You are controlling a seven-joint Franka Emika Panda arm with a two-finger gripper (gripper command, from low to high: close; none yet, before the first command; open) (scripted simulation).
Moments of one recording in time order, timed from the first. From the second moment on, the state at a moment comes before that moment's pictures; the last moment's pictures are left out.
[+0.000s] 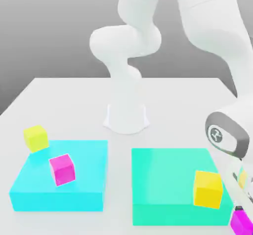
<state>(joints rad) 0.41 0.56 0.10 -2.15 -0.13 2.71 -0.29</state>
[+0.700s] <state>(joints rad) 0.07 -0.04 -0.16 -2.40 -0.17 2.44 0.11</state>
